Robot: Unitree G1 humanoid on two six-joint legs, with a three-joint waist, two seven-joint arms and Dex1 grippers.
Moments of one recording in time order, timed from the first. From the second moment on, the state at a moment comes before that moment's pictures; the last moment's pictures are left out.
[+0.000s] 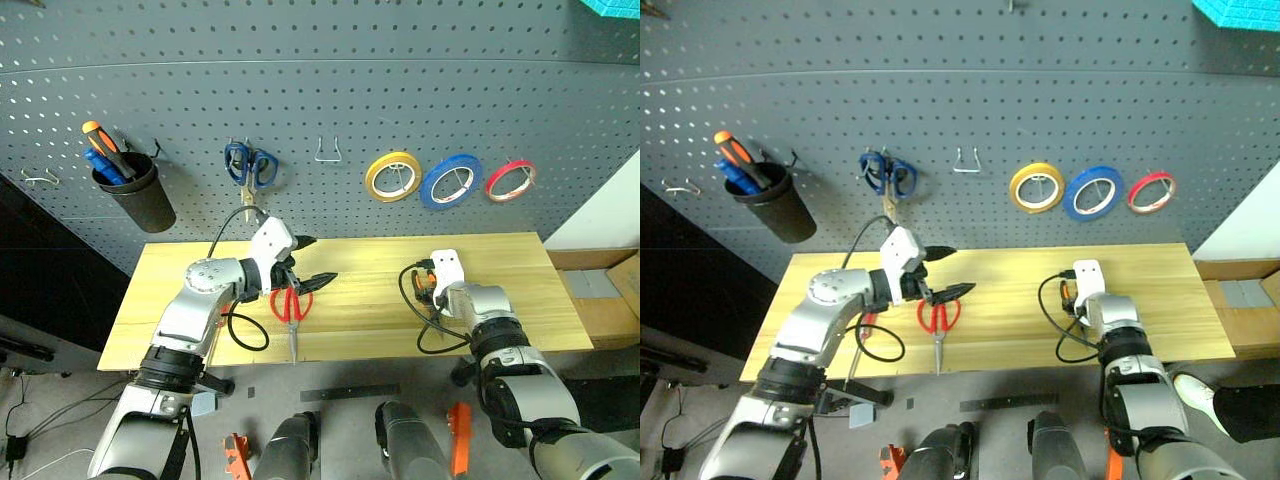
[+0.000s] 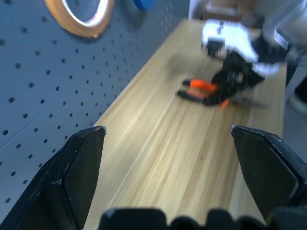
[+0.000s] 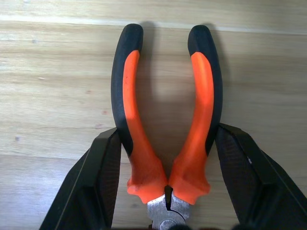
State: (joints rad) left arm -0.46 0.48 -0.08 0.09 -0.24 0.29 -0.92; right arm -0.68 -0.17 -0.08 0.66 0.01 0.78 0.15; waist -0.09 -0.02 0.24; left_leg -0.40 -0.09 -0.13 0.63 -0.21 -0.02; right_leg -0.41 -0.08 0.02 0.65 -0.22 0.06
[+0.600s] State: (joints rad) left arm -0.16 0.67 0.18 -0.13 -0.42 0.38 -0.92; right arm -0.69 0.06 0.14 -0.35 0.06 1.00 0.12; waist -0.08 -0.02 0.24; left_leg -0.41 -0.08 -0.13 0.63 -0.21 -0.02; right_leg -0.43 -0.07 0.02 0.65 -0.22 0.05
